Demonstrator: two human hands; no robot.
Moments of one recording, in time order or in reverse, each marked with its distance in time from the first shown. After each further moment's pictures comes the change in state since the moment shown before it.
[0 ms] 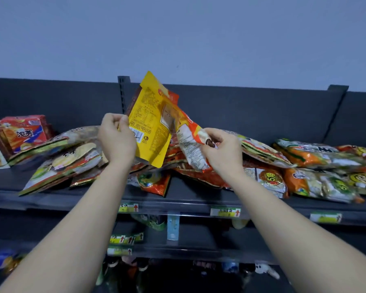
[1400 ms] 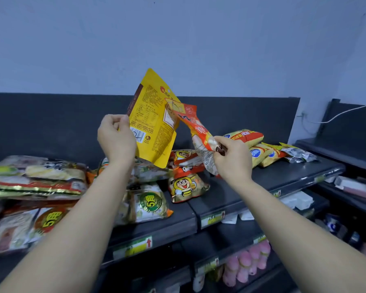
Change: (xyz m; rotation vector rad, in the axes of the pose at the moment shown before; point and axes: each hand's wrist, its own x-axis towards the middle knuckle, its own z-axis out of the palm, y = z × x) left_hand -0.322 0.214 0.397 -0.454 -0.398 -0.139; right_hand 0.066 0.280 -0.465 -0.650 0.334 0.128
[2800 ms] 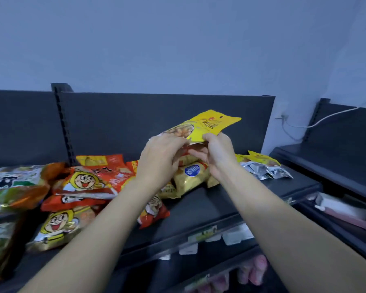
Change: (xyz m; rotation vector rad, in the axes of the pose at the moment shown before) left_hand -0.159 -0.037 0.338 0.506 -0.574 0.913; right_hand 0.185 0.241 -0.056 1.104 -0.238 0.634
